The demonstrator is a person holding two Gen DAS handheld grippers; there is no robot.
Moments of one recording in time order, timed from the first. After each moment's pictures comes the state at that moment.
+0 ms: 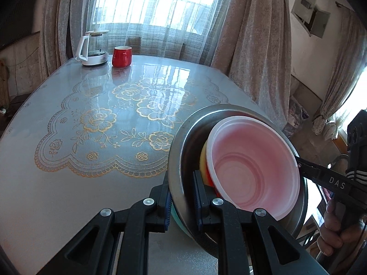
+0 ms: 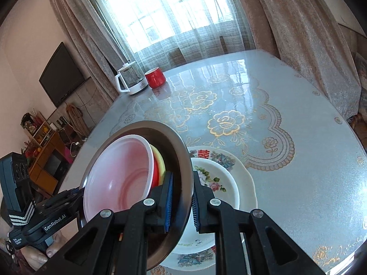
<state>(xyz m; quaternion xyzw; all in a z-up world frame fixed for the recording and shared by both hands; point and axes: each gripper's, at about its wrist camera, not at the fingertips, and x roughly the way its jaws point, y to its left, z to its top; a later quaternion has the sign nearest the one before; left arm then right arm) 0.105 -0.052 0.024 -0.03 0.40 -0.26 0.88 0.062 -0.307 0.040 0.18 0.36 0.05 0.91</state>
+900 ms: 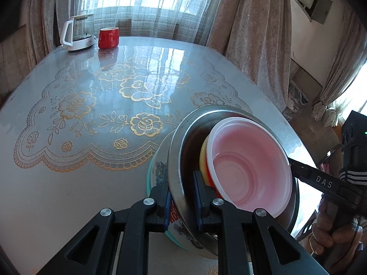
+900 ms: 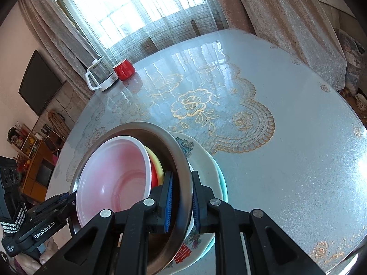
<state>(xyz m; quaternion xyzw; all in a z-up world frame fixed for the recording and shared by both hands) 0.118 -0.089 -0.006 -0.01 0.44 -0.27 0.85 0.075 -0.344 -0.005 0.22 0.41 0.00 0.89</state>
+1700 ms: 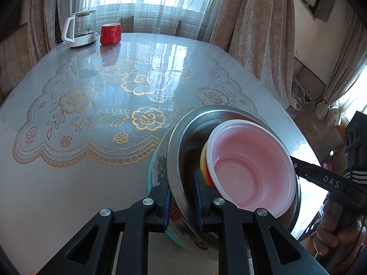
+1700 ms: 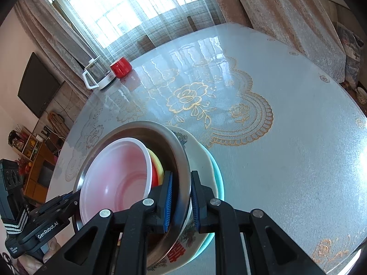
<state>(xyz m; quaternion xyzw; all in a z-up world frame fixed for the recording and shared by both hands) 0.121 -0.094 -0.016 -0.01 0.45 -0.26 0.85 0.077 -0.352 -0.013 0.23 0.41 0.00 0.88</state>
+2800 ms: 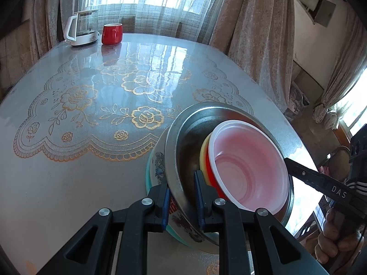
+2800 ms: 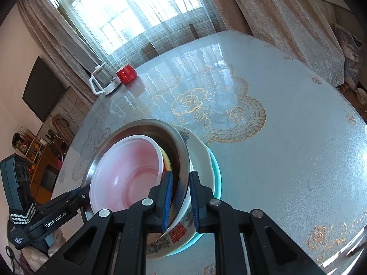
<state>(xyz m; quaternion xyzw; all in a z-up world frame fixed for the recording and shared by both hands) 0.113 -0.088 -0.010 -0.03 0.45 -0.26 0.85 0.053 -0.351 -0.001 0.24 0.39 0.01 0.89</state>
